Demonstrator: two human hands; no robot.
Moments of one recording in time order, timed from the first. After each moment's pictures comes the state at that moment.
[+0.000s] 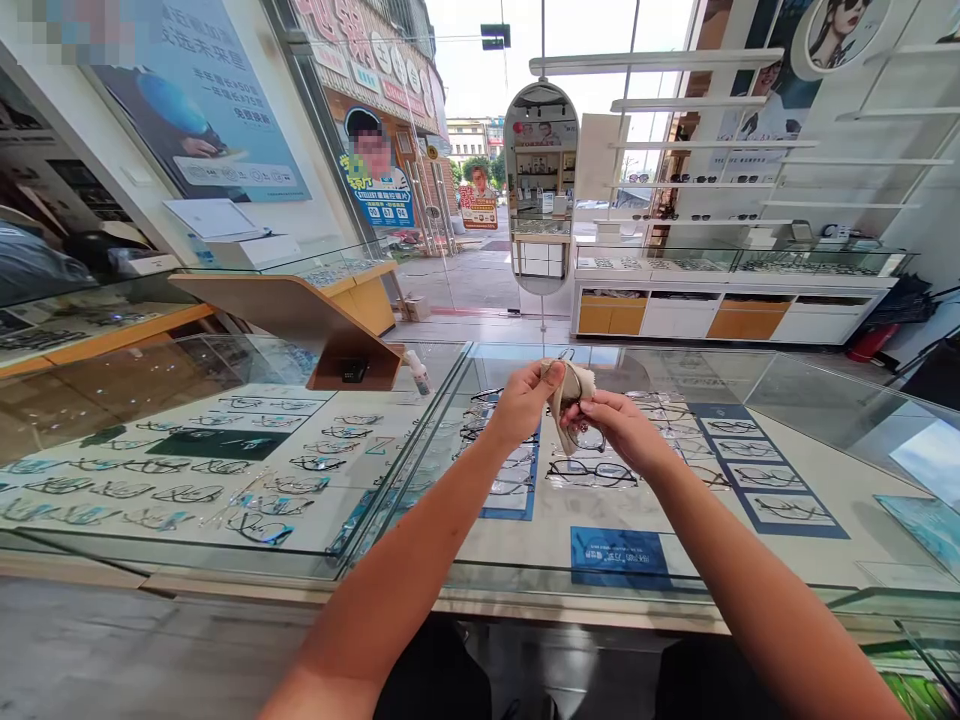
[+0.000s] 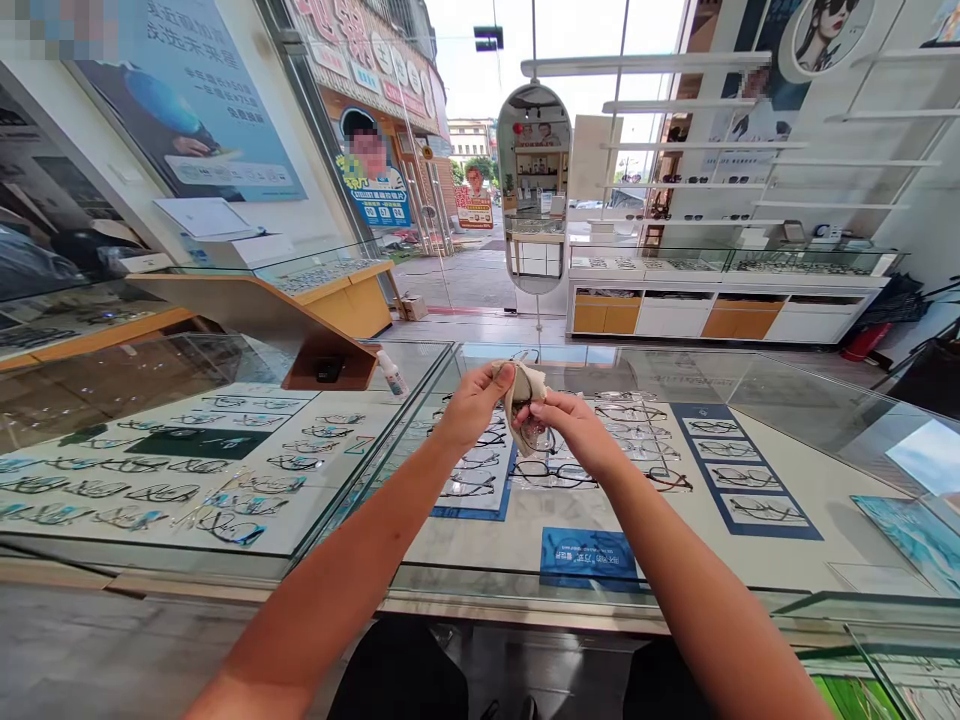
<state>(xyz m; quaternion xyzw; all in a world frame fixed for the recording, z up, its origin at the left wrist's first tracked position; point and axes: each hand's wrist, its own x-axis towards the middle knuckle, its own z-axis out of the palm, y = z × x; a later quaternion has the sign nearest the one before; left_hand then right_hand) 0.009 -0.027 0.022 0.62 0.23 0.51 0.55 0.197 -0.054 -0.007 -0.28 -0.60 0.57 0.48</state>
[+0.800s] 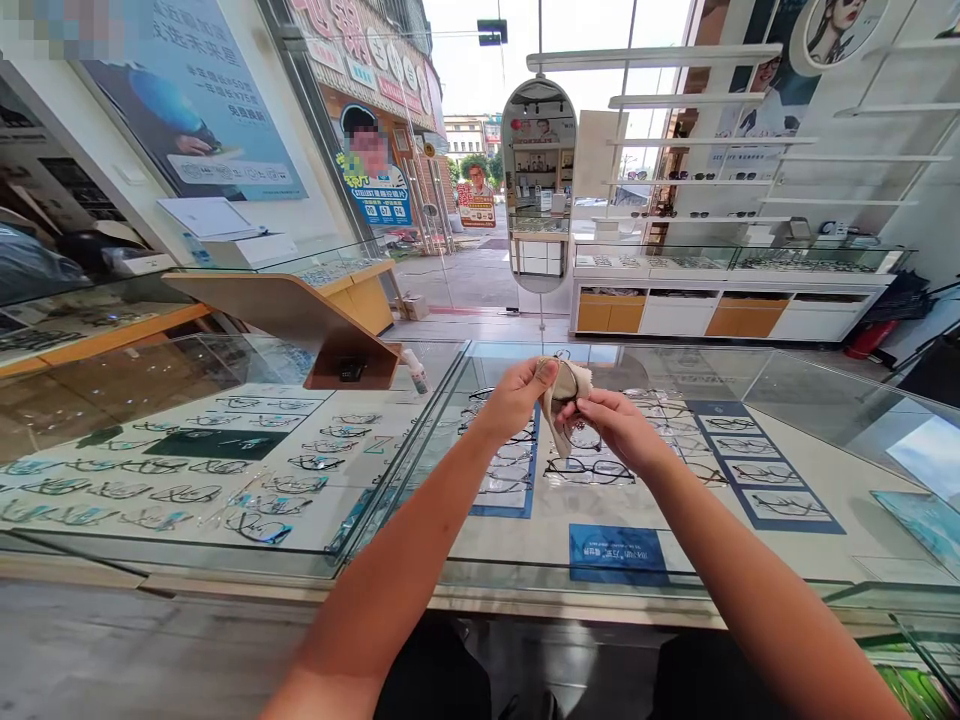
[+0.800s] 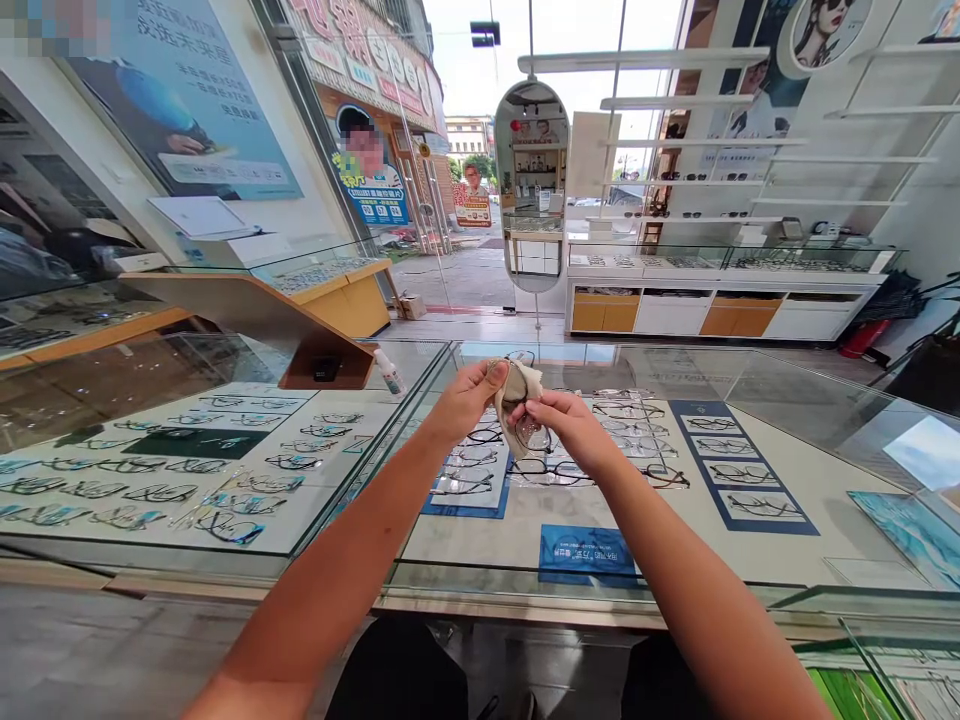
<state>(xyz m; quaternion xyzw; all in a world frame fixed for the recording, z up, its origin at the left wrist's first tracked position) 0.002 -0.023 0.025 0.66 0.21 0.46 0.56 0.194 -0.056 -0.007 -0.25 -0.60 0.58 0.49</state>
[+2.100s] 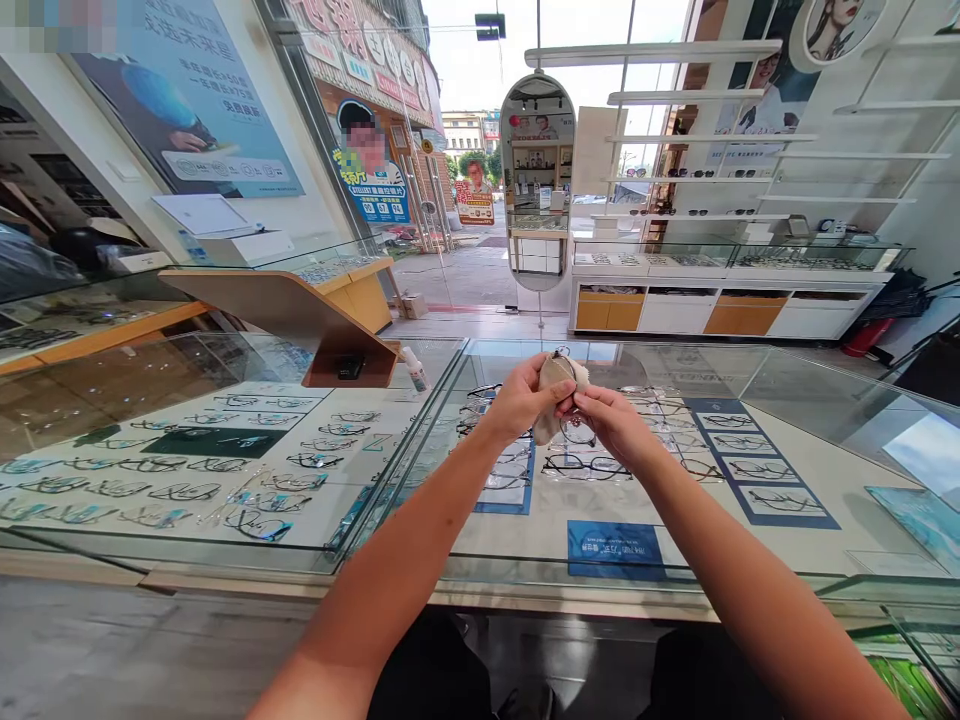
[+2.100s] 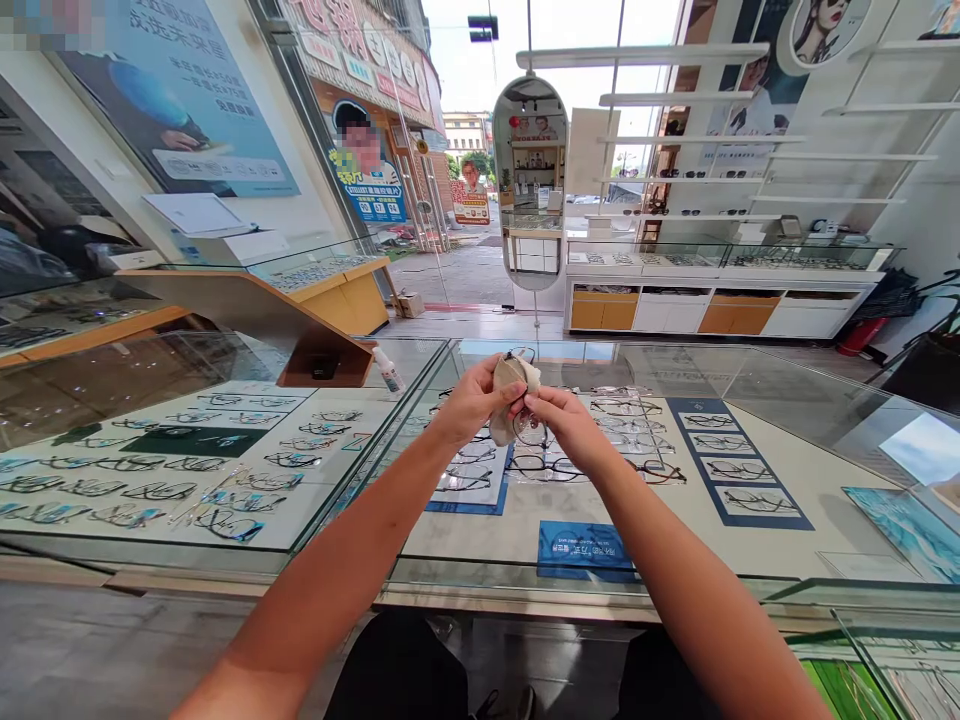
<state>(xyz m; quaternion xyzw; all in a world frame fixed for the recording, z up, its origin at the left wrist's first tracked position) 0.008 -0.026 0.021 0.63 0.19 0.48 0.59 0.191 -0.053 -0.008 -0.25 -0.57 0.59 0.51</state>
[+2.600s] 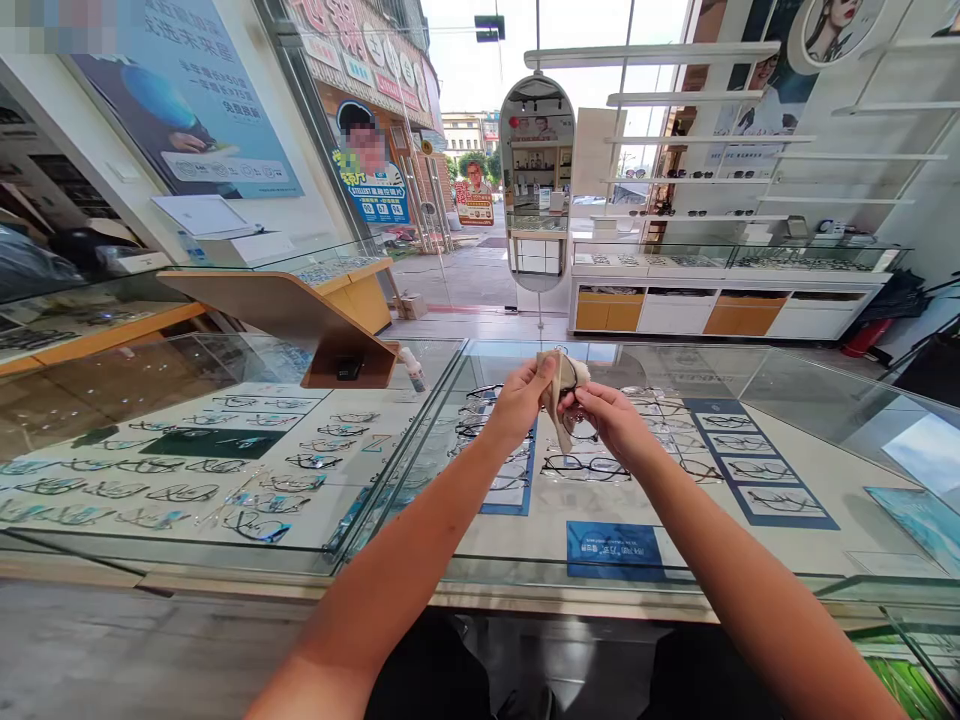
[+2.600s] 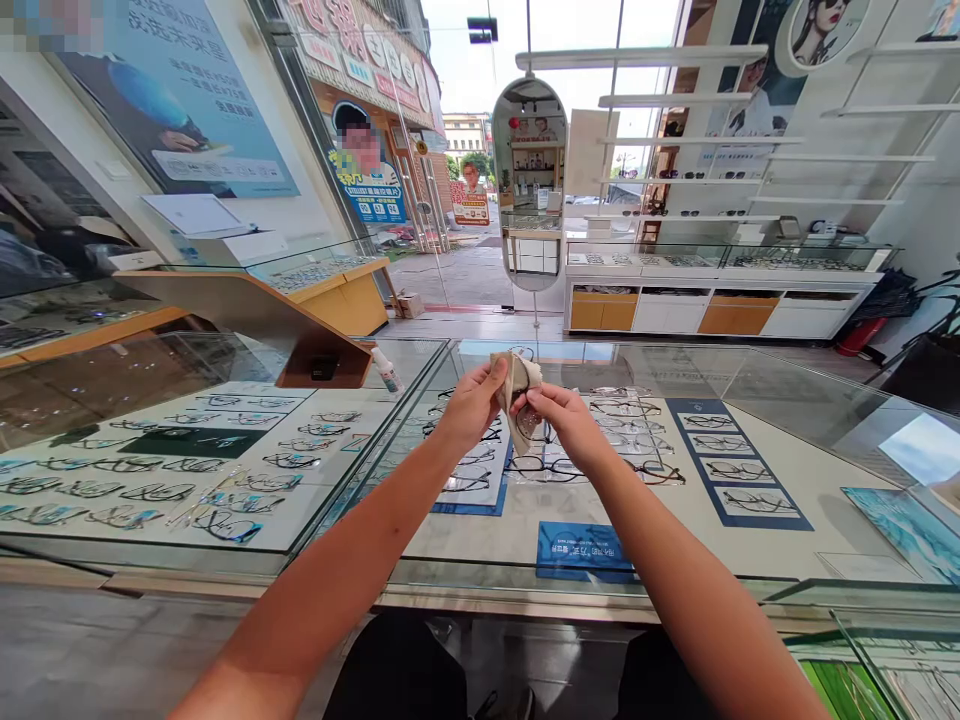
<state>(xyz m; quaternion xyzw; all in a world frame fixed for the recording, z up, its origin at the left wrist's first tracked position) 0.020 -0.021 0.009 0.54 0.24 0.54 0.60 0.191 -0.051 -0.012 -0.26 -0.58 0.57 0.52</state>
